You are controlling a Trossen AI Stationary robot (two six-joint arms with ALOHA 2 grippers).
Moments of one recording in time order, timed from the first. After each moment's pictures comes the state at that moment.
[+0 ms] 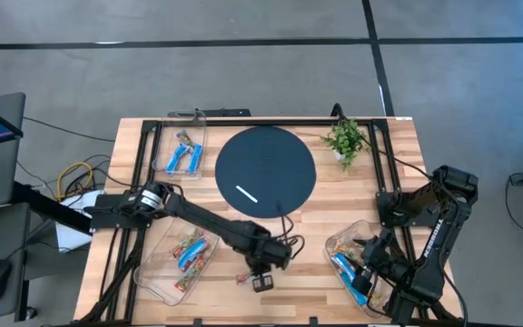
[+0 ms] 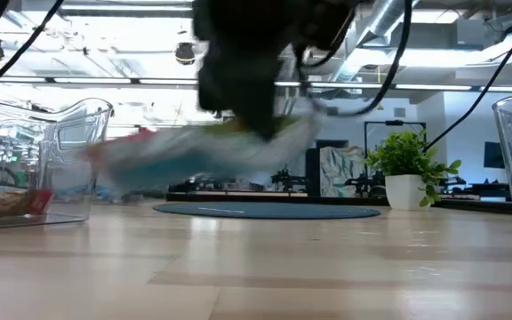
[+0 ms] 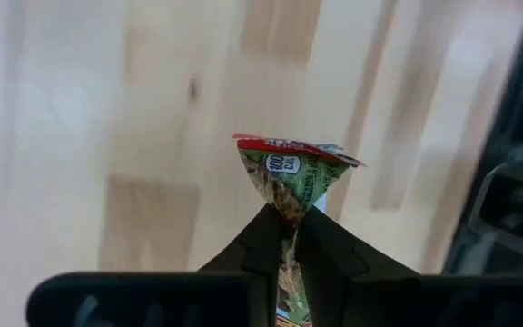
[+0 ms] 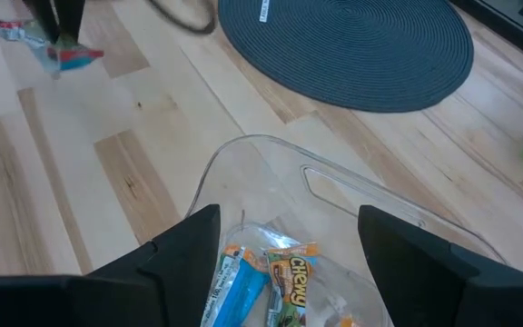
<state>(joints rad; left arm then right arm) -0.35 2.19 1.85 -0.93 0.17 -0.60 1.18 1.66 1.17 -1.40 0.81 1.82</state>
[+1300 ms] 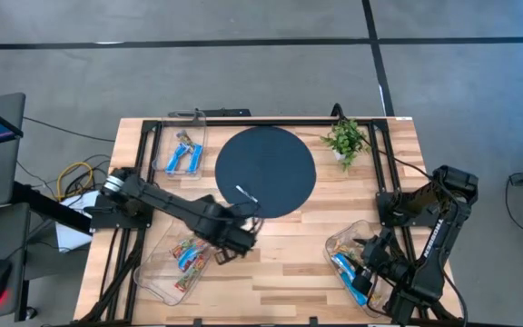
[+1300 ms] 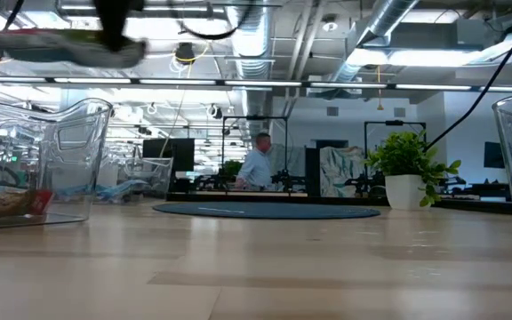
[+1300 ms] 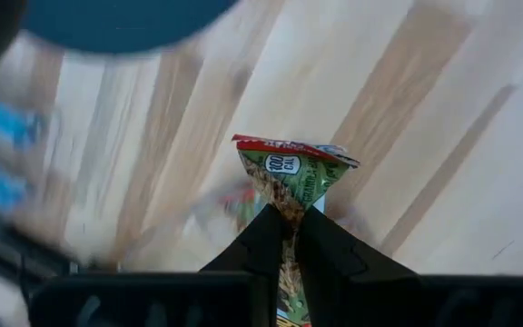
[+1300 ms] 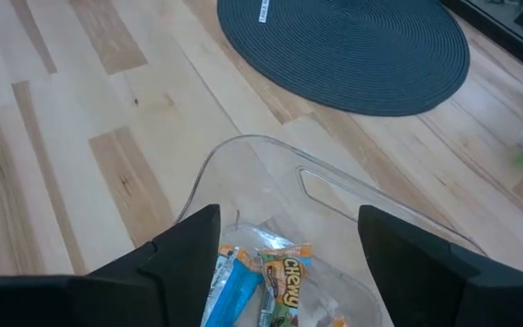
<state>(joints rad) -0.39 1.89 1.82 -1.57 -0.14 -0.85 1.18 1.66 1.17 -1.41 0.81 1.80</state>
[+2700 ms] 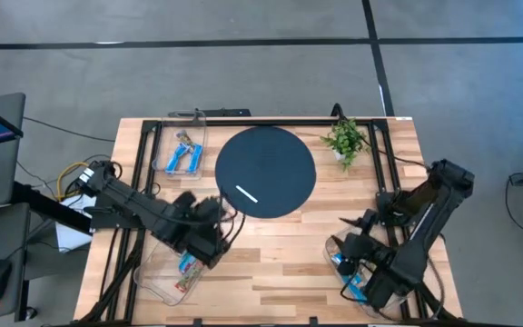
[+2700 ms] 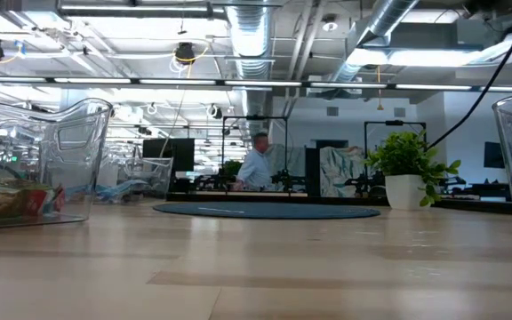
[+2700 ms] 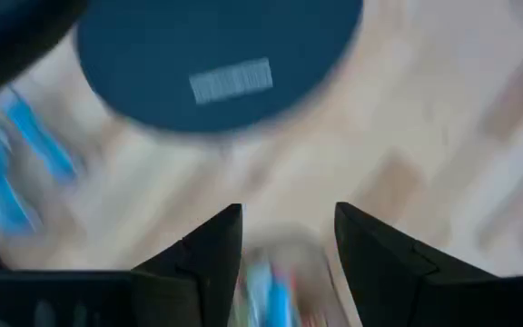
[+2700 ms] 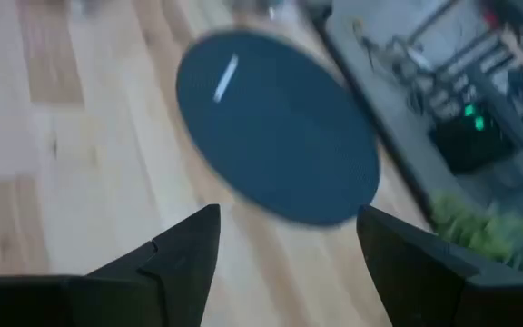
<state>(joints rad) -0.51 1.69 1.74 -1.51 -0.46 -1.18 0.96 1.62 1.31 -1.54 0.94 1.28</state>
